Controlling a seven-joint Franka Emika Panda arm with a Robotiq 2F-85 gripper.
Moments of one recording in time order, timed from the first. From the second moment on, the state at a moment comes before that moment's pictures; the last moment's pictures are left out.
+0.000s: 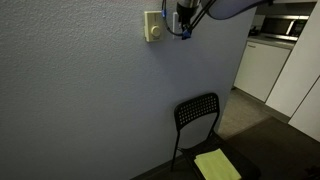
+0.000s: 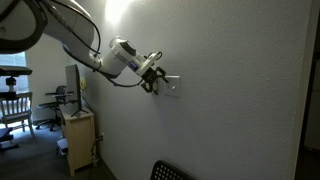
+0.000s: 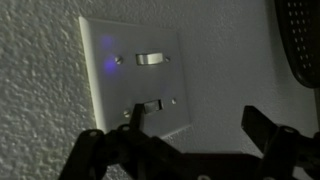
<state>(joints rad) 0.25 0.42 0.18 -1.36 -0.86 2.18 -0.47</state>
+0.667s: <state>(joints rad) 0.20 0.46 0.18 -1.24 -0.43 2.13 -0.64</state>
